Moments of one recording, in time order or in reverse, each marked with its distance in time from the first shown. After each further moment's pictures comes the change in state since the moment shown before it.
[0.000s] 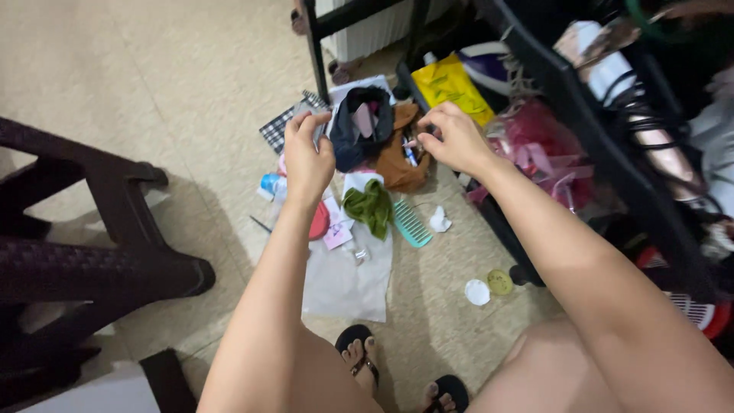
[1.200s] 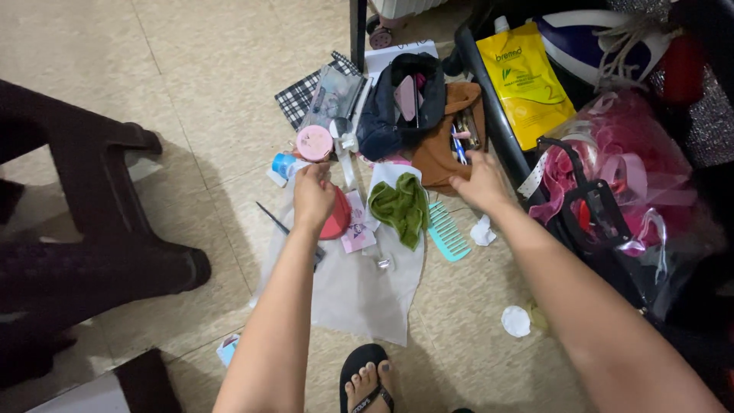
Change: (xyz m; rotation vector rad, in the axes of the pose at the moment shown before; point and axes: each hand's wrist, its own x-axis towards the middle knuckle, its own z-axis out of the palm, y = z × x) left_hand -0.091 -0.232 0.048 0.146 -0.130 -0.401; right_hand -0.026 0.109 0.178 -0.126 -0.201 0.581
